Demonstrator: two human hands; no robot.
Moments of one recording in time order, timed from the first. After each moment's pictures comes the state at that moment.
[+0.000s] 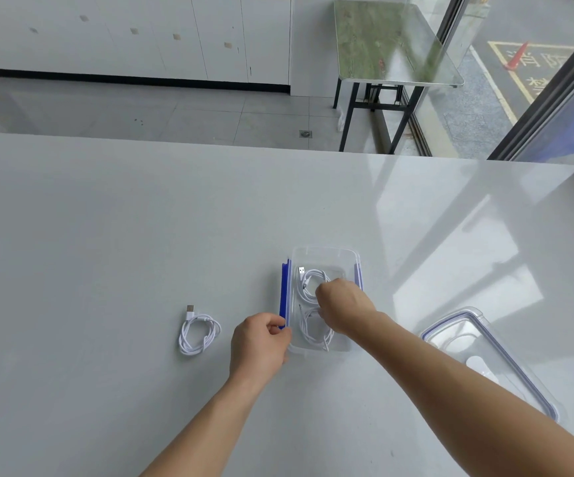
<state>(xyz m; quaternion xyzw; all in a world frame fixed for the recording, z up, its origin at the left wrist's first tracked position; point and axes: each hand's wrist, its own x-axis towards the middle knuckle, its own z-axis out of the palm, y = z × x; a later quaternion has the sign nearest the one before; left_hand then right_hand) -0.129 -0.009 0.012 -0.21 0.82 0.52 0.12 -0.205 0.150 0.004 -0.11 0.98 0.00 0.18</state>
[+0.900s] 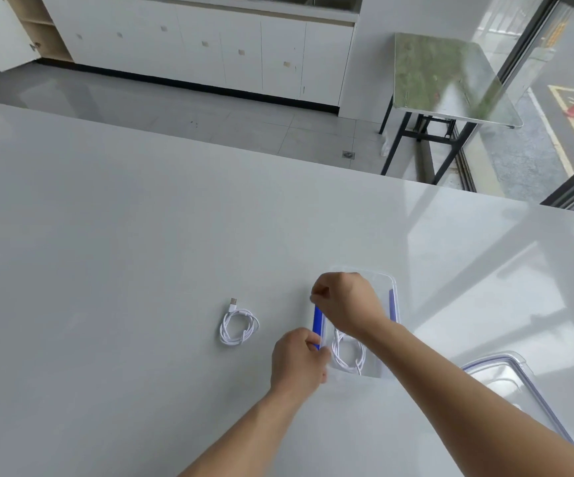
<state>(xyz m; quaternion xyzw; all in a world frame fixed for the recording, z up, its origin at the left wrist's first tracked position) -0.110 -0.005 0.012 -0.26 0.76 0.58 0.14 -0.202 0.087 0.057 -0.13 0.96 -0.22 0.10</state>
